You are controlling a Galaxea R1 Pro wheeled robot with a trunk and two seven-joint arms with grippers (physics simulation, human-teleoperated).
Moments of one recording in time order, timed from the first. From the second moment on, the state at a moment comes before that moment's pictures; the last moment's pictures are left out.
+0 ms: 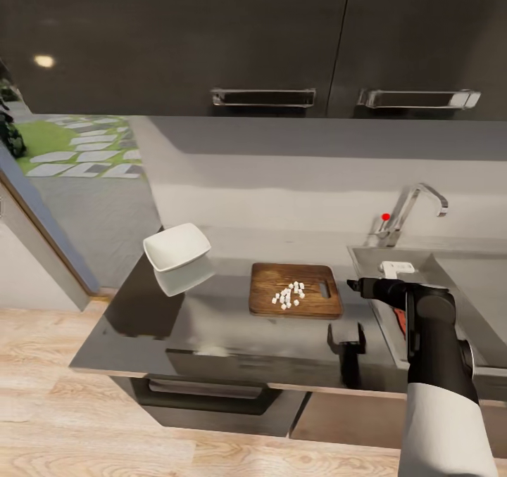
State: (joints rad) left arm 0.22 0.14 -0.11 -0.91 0.20 -0.31 0.04; right arm -0.70 0.05 -0.43 -1.43 0.55 0.87 0.61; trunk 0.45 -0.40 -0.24
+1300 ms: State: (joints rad) left arm 0.22 0.12 -0.13 -0.88 0.20 -0.30 0.04; right arm -0.70 0.05 -0.43 -1.43 0.55 0.87 0.61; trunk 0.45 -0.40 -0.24
